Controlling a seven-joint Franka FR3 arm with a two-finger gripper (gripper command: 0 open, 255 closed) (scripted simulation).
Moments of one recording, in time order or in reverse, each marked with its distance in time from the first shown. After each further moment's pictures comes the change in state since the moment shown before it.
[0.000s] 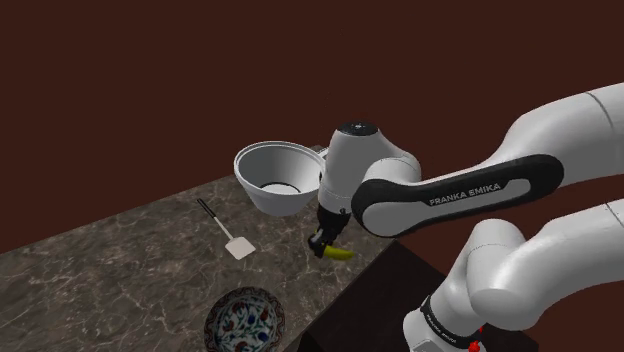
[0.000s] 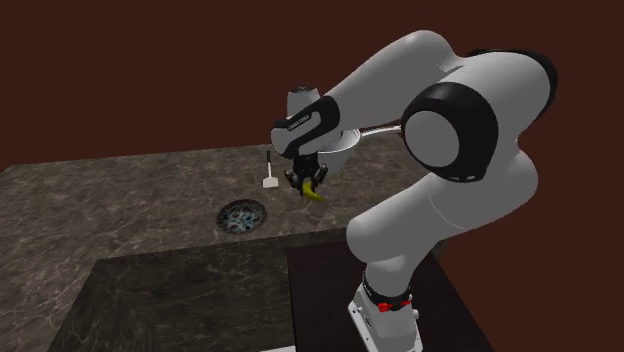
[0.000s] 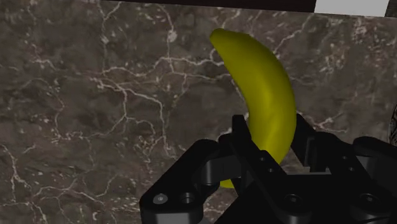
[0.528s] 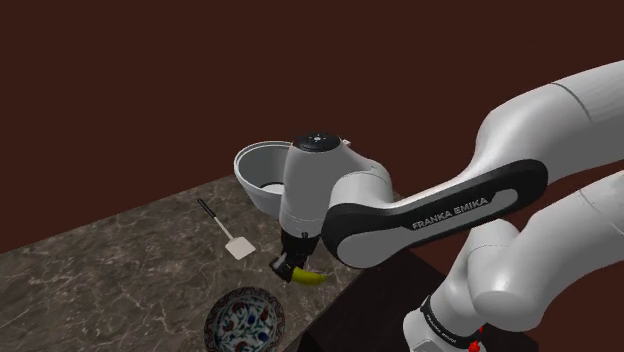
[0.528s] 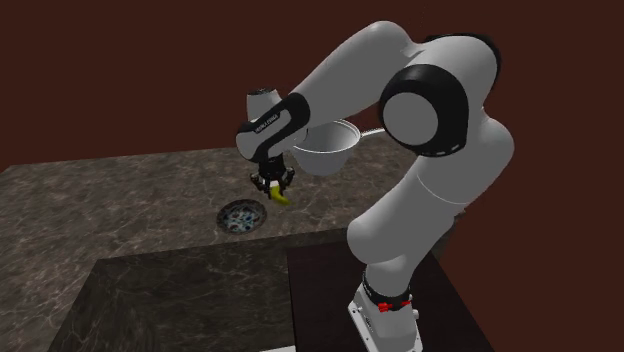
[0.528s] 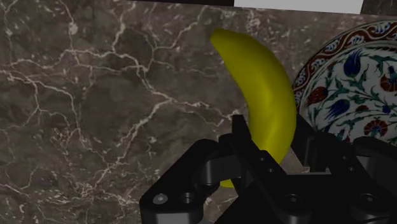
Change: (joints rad) arm 0.048 0.193 0.164 0.181 0.010 0.020 0.216
